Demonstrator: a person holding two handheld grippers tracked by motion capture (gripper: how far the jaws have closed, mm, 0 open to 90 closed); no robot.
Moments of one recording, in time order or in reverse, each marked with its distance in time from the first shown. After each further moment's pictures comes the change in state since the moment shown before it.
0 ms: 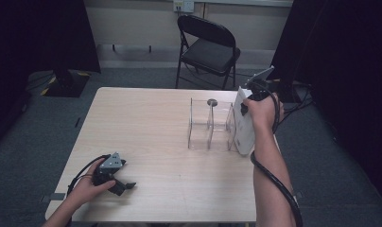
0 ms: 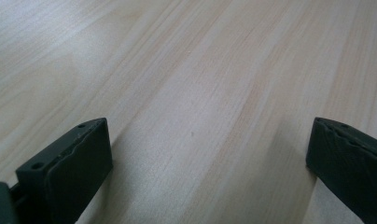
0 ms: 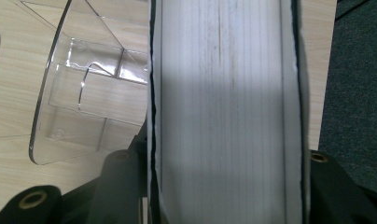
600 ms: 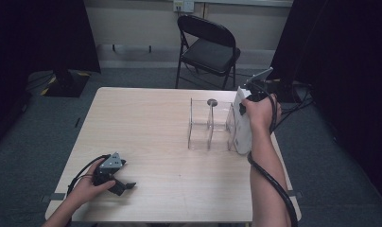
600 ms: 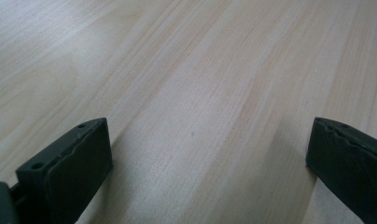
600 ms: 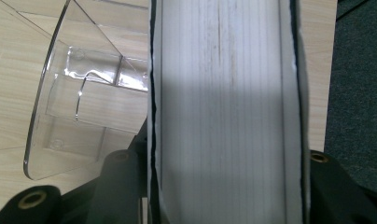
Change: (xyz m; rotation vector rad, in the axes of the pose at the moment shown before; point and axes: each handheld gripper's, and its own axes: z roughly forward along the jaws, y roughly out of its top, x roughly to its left) left arm 0.000 0.000 0.000 -0.001 -0.006 0.000; right arm 0.001 0.001 0.008 -0.023 -0.002 0.020
